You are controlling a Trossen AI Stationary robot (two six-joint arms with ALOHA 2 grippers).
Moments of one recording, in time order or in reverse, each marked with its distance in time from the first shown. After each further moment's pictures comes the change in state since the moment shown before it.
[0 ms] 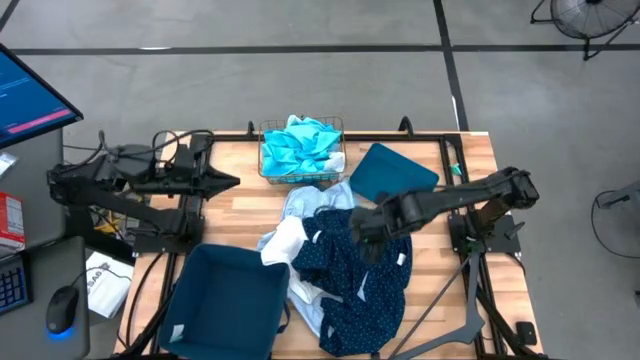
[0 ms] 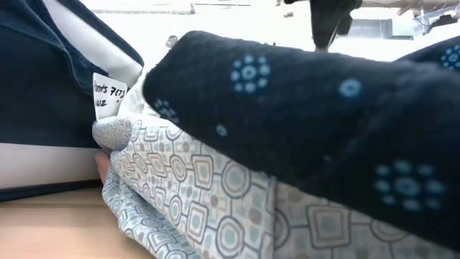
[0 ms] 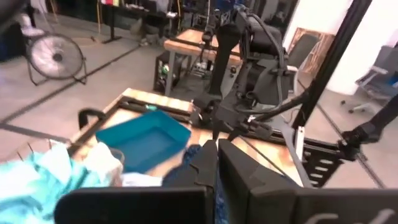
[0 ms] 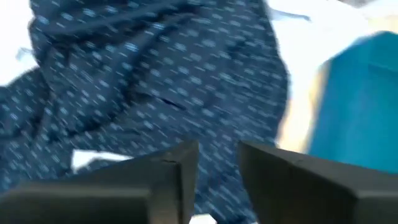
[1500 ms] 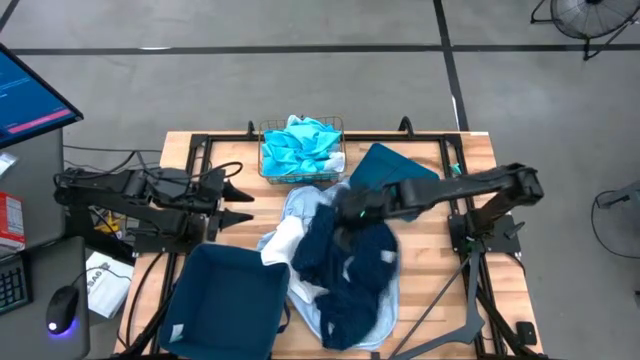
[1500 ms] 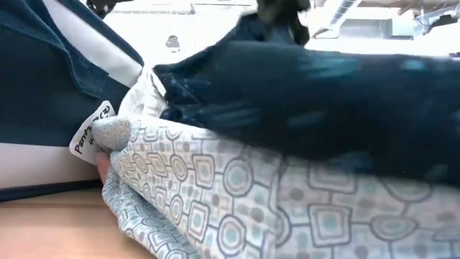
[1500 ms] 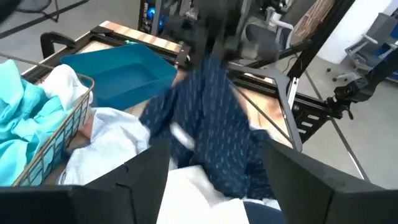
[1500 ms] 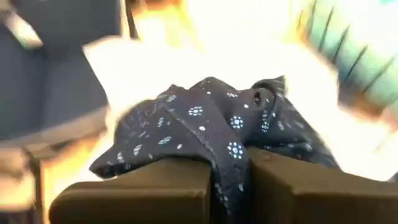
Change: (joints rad) left arm -0.007 -0.024 -0.258 0.063 0.100 -0.131; right arm -0.132 -0.068 -0.086 0.534 -0.067 -0.018
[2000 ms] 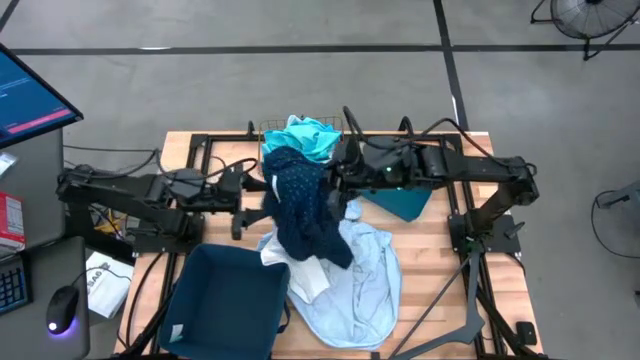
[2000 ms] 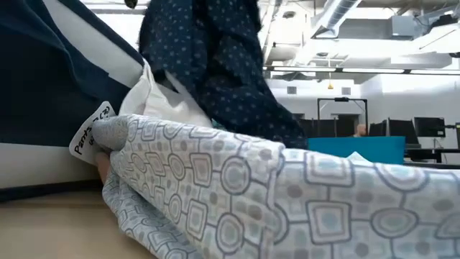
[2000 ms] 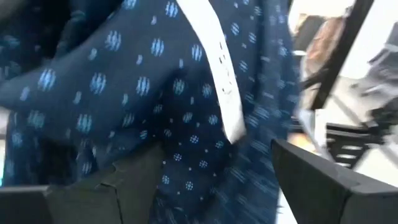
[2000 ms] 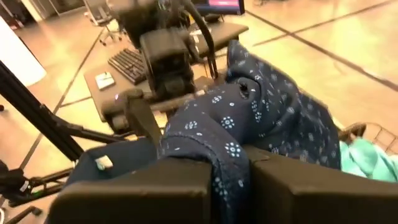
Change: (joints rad) left arm 0.005 0.190 0.001 0.359 -0.103 0.231; right arm -0.034 0.053 0.467 0.085 0.042 -0.212
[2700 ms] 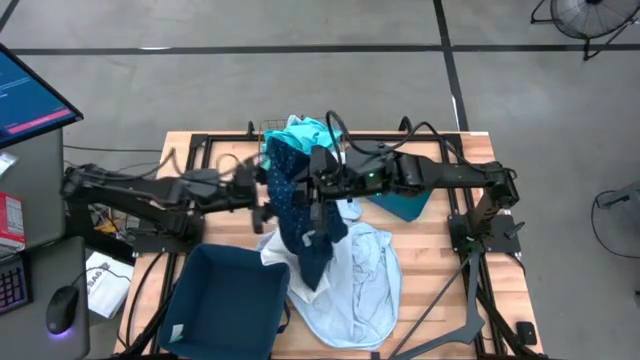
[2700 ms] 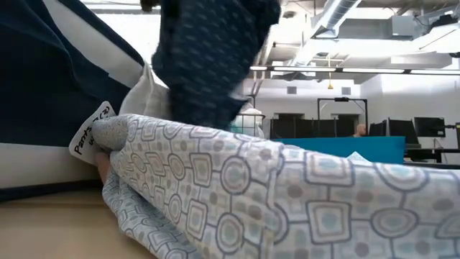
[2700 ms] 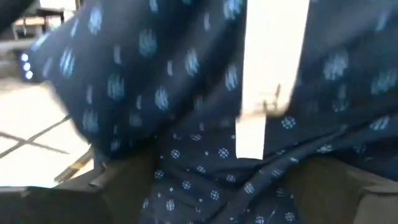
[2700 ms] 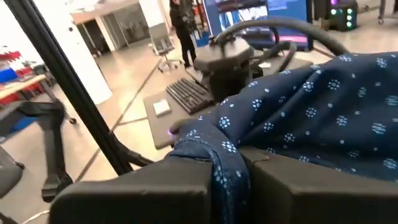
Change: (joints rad) left arm 0.043 0.110 0.000 0.201 -0.077 -0.013; right arm 0.027 0.146 0.117 0.223 -0.171 -0.022
